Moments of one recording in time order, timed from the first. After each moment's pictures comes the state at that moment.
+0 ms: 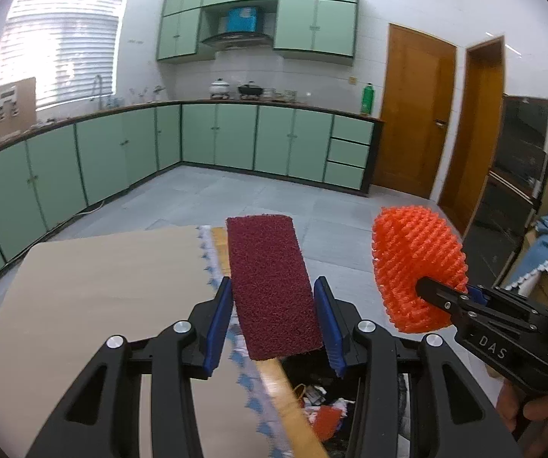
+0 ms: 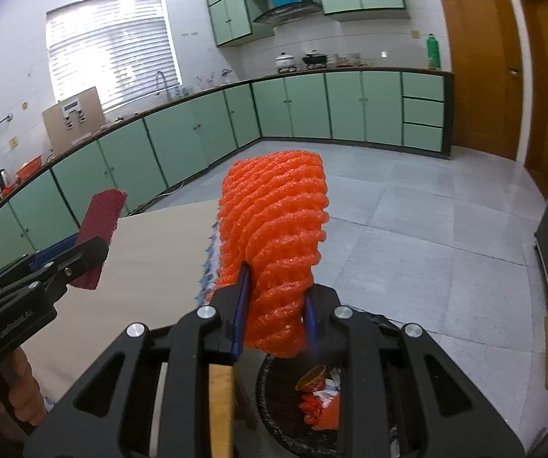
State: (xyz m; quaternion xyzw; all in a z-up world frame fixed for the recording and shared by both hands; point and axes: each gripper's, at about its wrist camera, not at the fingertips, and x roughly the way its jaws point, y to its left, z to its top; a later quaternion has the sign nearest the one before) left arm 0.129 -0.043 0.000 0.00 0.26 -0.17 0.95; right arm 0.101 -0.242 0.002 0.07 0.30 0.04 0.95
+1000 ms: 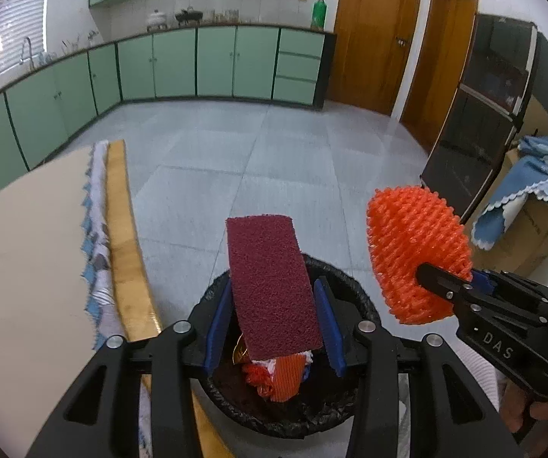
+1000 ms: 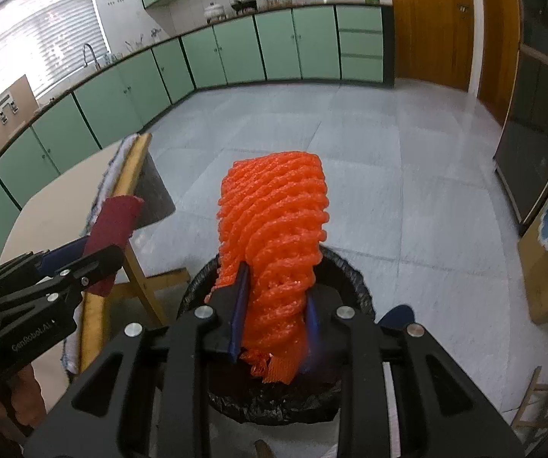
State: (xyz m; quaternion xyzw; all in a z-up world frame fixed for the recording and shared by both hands) left arm 0.169 -0.167 -0.125 0.06 0.40 -0.25 0.88; right arm 0.095 -0.328 -0.121 0.11 0.41 -0.06 0.91
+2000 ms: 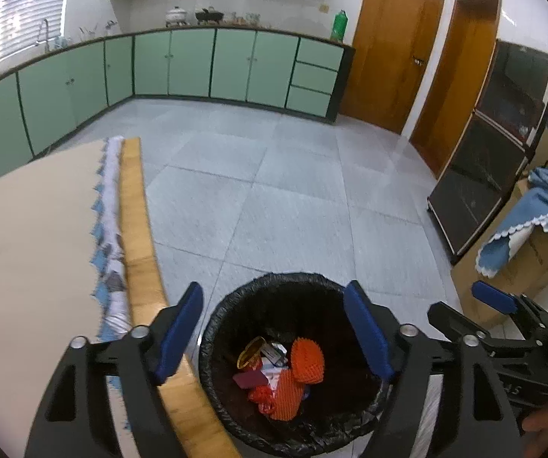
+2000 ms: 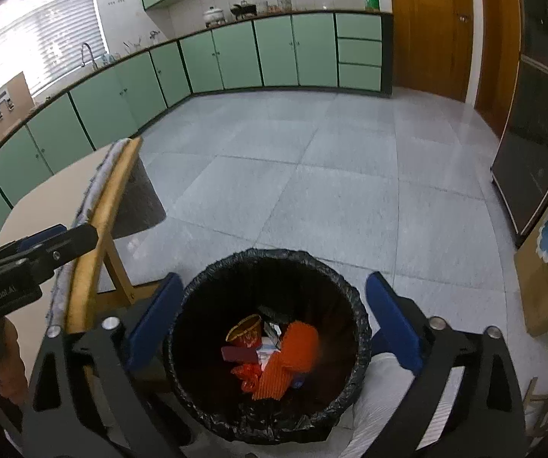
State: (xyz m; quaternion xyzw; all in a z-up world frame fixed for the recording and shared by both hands) left arm 0.200 -0.138 -0.115 0.01 0.38 -0.24 0.89; right arm 0.111 -0.332 -0.112 0.09 0.38 -0.07 0.92
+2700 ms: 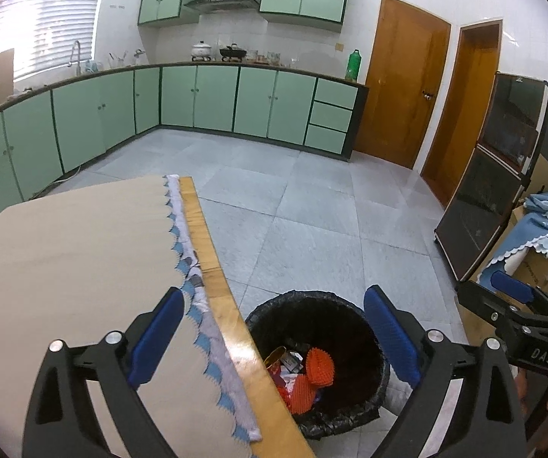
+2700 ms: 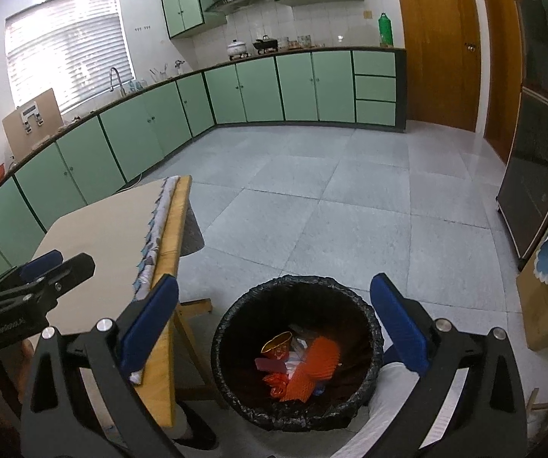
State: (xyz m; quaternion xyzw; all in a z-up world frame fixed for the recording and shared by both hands) left arm 0.130 -0.068 -0.045 0.00 0.32 -0.20 0.92; right arm 0.054 -0.283 -0.023 0.09 0.33 -0.04 0.94
